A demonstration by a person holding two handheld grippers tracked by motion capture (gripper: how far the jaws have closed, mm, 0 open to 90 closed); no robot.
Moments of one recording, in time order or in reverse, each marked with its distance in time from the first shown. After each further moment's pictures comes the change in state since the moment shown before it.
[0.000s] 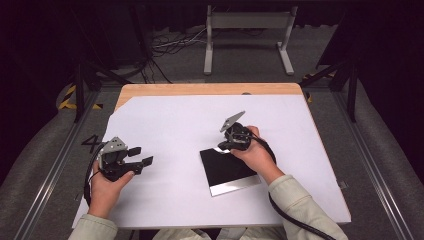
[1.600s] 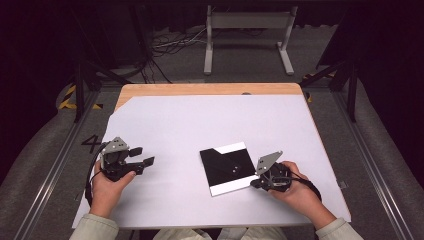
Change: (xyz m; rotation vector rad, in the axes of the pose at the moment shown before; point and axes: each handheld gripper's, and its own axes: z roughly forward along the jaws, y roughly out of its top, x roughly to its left) left arm -0.002 0.000 0.002 0.010 -0.001 0.002; right arm 0.065 -0.105 -0.062 0.107 0.023 -0.119
